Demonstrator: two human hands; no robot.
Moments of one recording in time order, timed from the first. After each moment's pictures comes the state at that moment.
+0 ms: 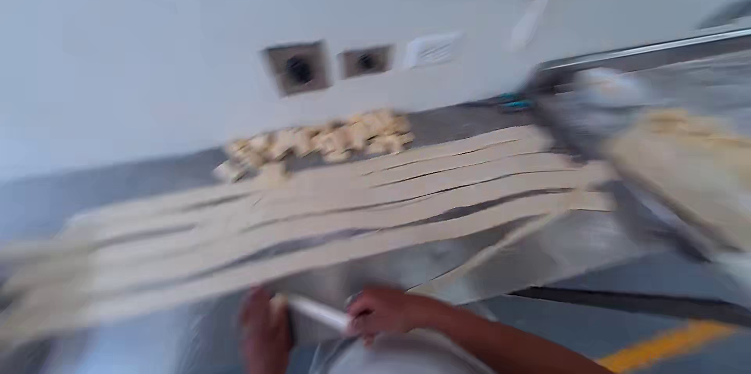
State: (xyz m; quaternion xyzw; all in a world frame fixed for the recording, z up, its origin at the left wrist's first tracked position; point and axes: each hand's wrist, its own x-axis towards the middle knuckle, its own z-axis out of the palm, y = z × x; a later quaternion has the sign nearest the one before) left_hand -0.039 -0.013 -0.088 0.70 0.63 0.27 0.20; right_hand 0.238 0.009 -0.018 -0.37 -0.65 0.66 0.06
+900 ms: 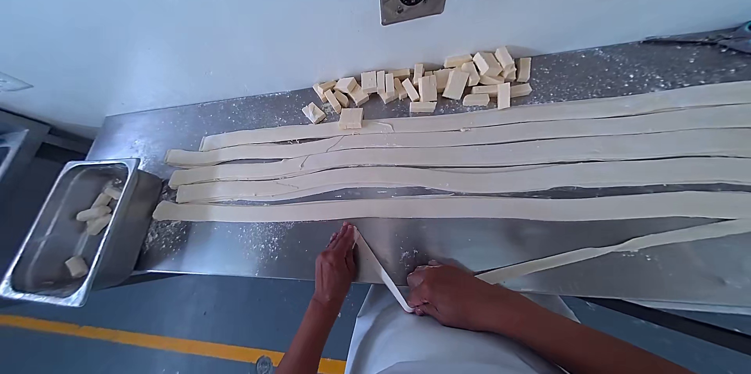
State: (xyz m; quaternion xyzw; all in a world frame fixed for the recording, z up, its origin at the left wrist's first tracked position) left_hand -0.016 -0.009 -0.085 0.73 0.61 0.27 0.16; right_hand 0.228 -0.005 -0.014 -0.25 -0.83 0.49 -0.09
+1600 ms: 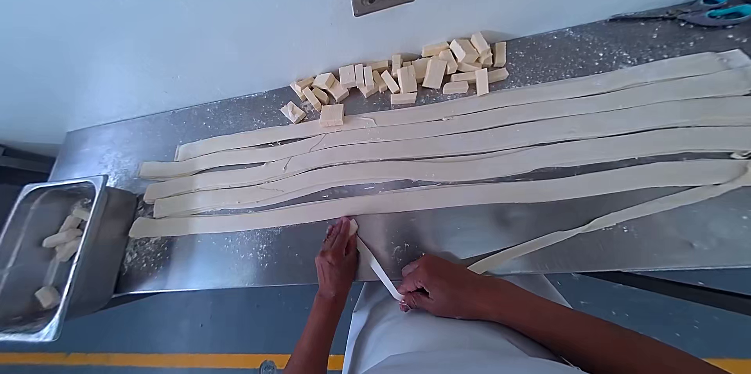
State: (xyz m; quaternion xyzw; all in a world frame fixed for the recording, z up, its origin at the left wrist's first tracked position) left_hand 0.000 -0.003 -0.103 0.73 0.59 0.31 0.13; right_hand 0.232 -0.012 -0.024 -0.28 -0.79 0.54 0.08
